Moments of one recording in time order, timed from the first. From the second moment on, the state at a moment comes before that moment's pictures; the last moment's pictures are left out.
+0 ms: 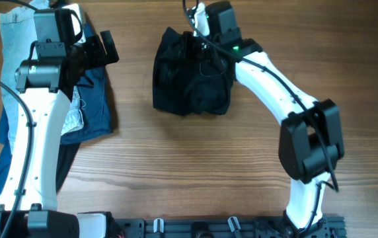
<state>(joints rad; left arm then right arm) 0.00 1.51 1.48 -0.76 0.02 -0.22 0.43 2.08 1.66 -0.26 -0.54 0.57</state>
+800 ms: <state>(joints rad) -0.17 1.70 1.48 -0.73 0.22 -0.11 0.11 1.79 1.90 -0.83 -0.33 0.44</state>
